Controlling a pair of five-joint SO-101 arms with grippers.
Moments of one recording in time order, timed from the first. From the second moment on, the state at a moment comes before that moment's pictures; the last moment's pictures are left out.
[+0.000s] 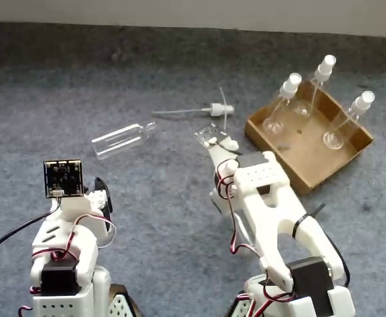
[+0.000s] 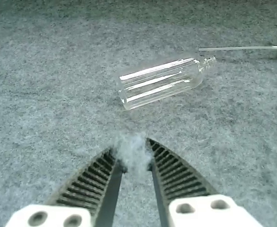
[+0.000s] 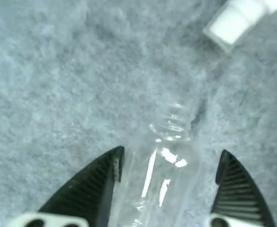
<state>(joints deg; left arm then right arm) -8.4 -104.2 82.9 63.7 7.0 -19.4 -12.7 42.1 61.1 22.5</state>
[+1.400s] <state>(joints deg) -8.4 -104.2 82.9 63.7 7.0 -19.4 -12.0 43.4 61.0 22.5</state>
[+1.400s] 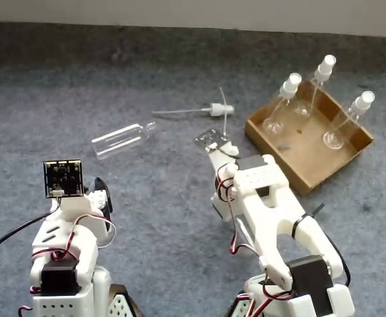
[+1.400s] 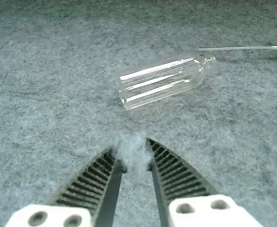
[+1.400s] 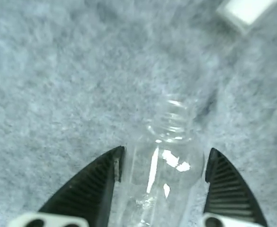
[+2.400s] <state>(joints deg) -8.3 -104.2 82.9 63.7 7.0 -19.5 -35.0 46.5 60.9 24.9</state>
